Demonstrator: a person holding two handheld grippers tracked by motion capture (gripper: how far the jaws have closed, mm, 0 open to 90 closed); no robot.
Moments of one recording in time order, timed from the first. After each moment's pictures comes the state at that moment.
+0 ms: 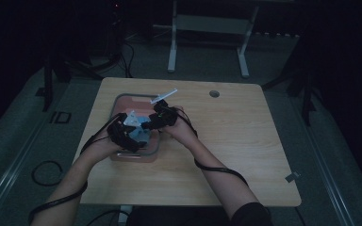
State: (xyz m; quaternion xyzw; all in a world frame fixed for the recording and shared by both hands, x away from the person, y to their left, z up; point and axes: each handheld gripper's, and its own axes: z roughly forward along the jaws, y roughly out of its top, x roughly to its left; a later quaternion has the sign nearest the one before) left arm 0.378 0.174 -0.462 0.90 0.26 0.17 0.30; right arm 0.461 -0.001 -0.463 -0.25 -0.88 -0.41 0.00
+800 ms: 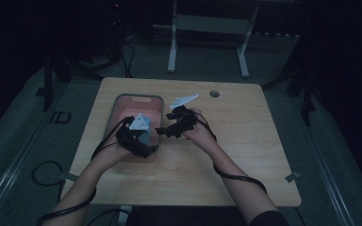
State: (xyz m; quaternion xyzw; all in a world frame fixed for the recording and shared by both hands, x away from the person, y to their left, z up) left arm 0.358 0.143 -0.457 0.88 0.26 0.17 0.36; right arm 0.442 -0.060 -0.455 -0.22 -0.87 -0.44 -0.03
